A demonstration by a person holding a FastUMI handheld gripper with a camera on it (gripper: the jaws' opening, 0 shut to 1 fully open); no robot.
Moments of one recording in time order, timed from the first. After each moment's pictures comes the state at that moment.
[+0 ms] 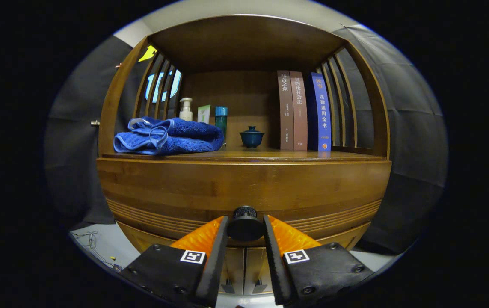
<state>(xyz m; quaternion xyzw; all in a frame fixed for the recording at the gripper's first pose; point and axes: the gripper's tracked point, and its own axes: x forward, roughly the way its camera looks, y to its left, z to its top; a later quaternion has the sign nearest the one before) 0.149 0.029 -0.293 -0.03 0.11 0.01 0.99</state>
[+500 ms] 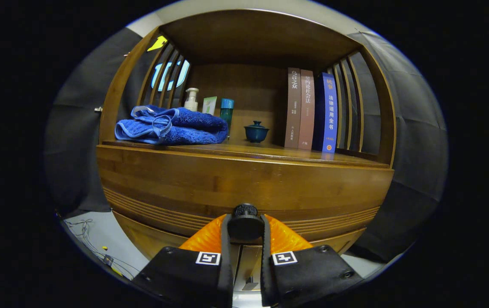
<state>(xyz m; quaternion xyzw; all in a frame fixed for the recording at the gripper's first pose) 0.148 0.030 -0.296 -0.05 0.13 0.02 0.99</state>
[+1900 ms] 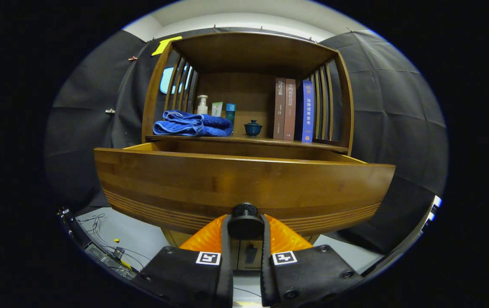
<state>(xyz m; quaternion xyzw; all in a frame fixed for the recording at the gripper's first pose) -0.001 0.020 -0.282 -0.04 0.14 0.03 0.99</state>
